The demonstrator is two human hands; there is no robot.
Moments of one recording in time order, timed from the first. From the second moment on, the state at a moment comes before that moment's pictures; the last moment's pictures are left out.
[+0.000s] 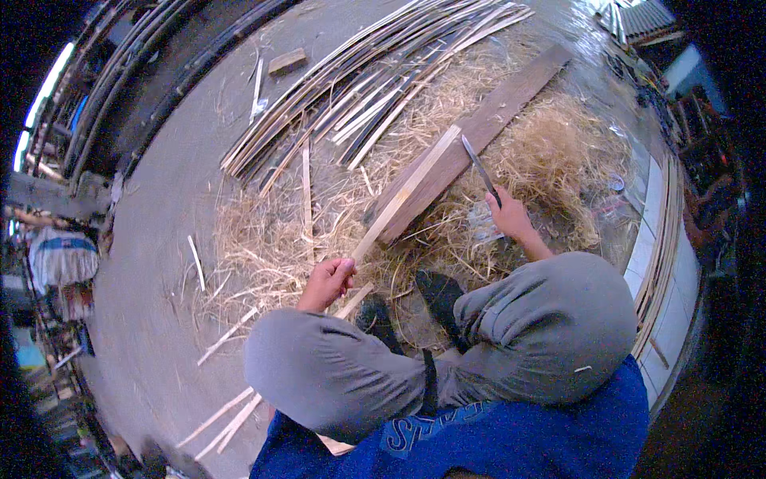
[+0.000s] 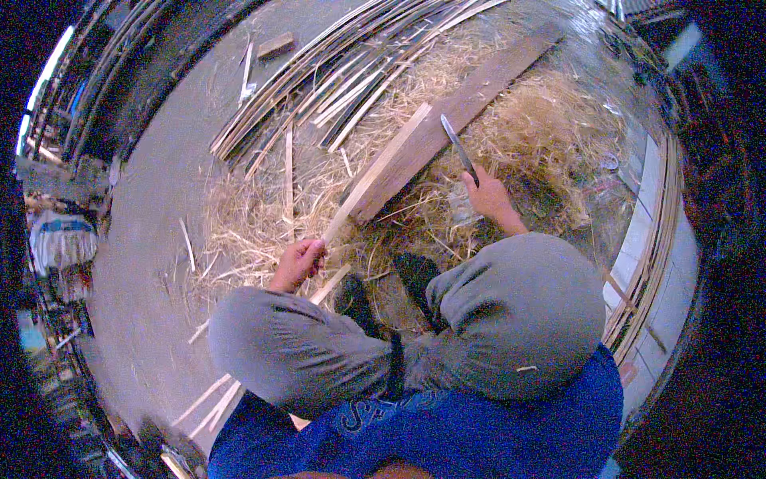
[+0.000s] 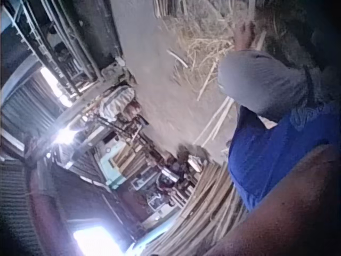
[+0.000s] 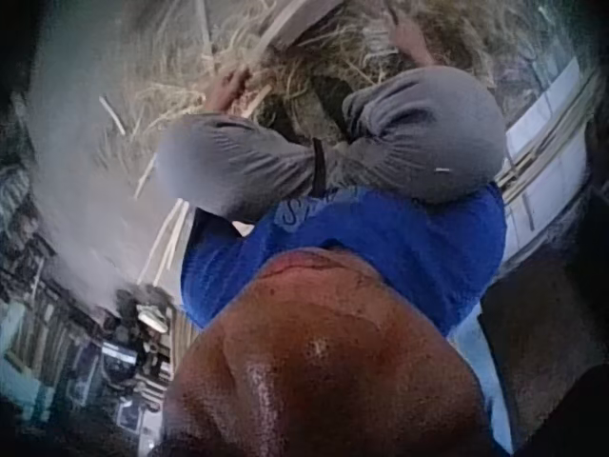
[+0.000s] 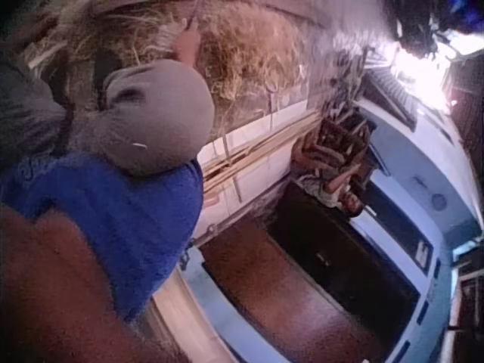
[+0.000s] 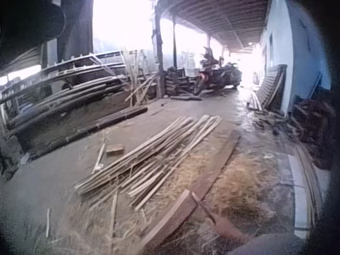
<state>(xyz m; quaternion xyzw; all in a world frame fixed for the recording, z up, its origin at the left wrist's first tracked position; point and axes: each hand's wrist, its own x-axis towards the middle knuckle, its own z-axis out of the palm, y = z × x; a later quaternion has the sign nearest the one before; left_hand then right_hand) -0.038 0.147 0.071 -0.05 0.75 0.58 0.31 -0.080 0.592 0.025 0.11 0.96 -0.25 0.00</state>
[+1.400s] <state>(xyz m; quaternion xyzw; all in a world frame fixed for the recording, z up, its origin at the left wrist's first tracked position) 0.070 0.055 0.143 0.02 0.89 0.35 0.29 -0.127 0.513 0.104 -0.03 0.93 -0.37 -0.06</state>
